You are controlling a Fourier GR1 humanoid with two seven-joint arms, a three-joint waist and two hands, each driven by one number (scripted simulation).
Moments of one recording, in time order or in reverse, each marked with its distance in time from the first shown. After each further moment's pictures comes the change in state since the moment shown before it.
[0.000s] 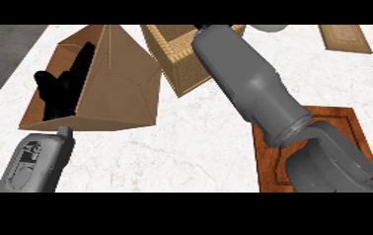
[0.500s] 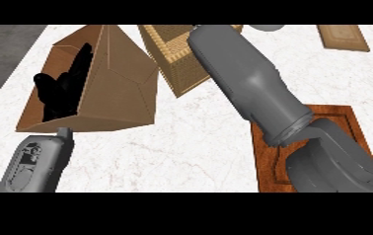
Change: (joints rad) left arm 0.011 -0.005 0.006 -0.005 -0.013 0.007 -0.010; right arm -0.027 -0.003 0.033 -0.017 -0.040 0.202 -0.039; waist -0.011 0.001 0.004
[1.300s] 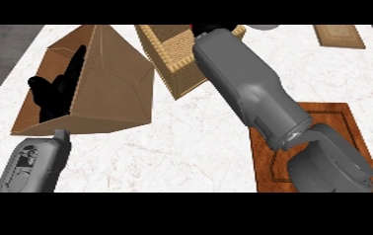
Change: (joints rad) left arm 0.019 -0.002 0.023 -0.002 -0.001 -0.010 -0.015; right arm 0.076 -0.003 -0.013 -0.051 -0.131 0.211 -0.052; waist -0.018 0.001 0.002
